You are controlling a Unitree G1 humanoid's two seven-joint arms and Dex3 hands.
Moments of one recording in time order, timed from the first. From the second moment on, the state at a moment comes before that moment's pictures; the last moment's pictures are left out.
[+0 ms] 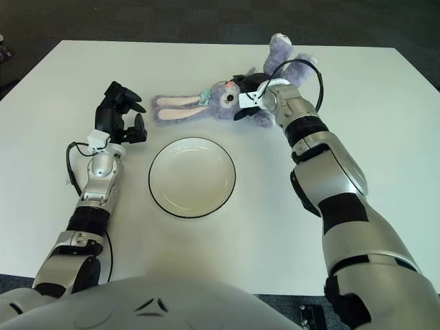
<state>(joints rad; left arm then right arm) -0.29 0.03 0.04 0.38 0.06 -0.54 0.13 -1.08 -0.41 0.58 1.11 -0.76 -0.20 0.25</state>
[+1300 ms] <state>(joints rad) -0.29 0.02 0.04 0.39 0.10 -0.60 0.16 -1.09 -0.27 0.65 1.16 -0.81 0.15 0.12</state>
